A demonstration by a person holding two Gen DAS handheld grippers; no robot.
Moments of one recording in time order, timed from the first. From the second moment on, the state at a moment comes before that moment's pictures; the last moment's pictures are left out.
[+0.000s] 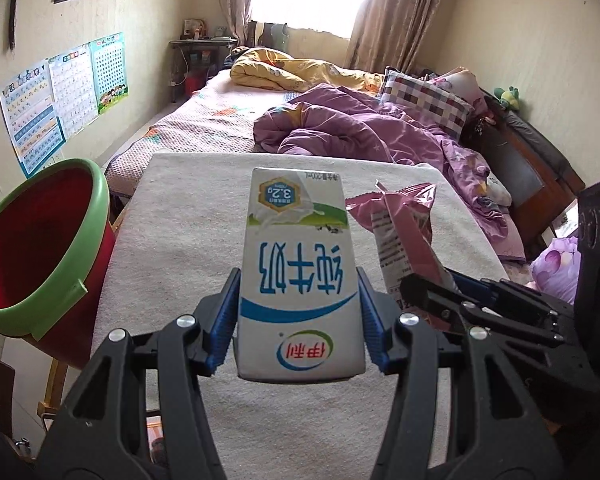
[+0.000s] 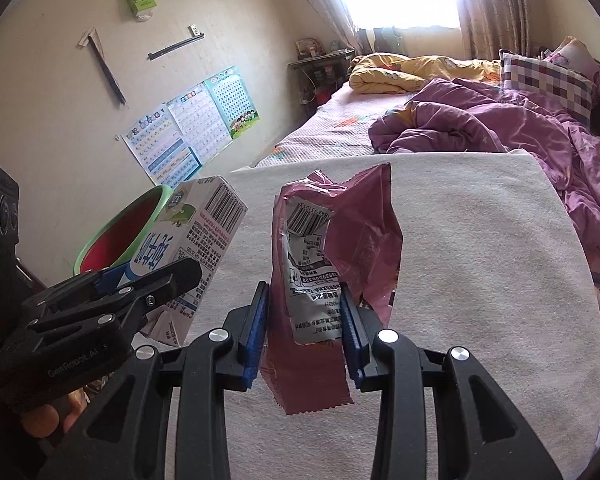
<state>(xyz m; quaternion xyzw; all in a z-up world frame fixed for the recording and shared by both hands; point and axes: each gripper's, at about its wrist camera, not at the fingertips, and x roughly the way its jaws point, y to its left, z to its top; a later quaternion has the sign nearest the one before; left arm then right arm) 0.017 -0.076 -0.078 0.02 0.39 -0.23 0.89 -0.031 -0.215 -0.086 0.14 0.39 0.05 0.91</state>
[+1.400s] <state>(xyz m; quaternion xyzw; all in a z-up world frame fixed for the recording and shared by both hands) 0.081 0.130 -0.063 0.01 0.37 -0.18 0.91 0.014 -0.055 -0.075 0.13 0.37 0.06 0.92</state>
